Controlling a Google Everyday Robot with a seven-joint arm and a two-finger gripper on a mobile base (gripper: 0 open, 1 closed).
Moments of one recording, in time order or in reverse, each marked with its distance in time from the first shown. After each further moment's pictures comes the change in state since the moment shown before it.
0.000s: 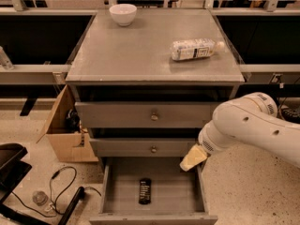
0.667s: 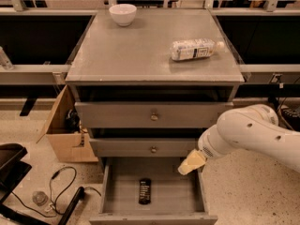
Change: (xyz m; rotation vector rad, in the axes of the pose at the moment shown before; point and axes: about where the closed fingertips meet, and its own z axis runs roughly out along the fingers) arm 0.004 0.009 0.026 -0.063 -0.064 -0.019
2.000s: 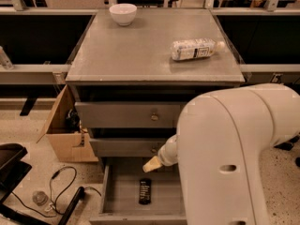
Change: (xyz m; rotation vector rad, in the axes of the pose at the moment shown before) arm -0.045 0.024 0.257 -0.033 0.013 0.316
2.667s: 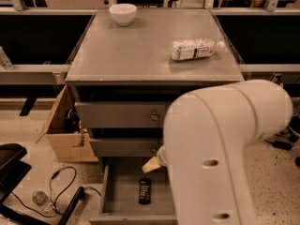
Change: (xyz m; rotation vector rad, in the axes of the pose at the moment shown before) arm 0.000 0.004 0.008 0.014 0.015 0.016
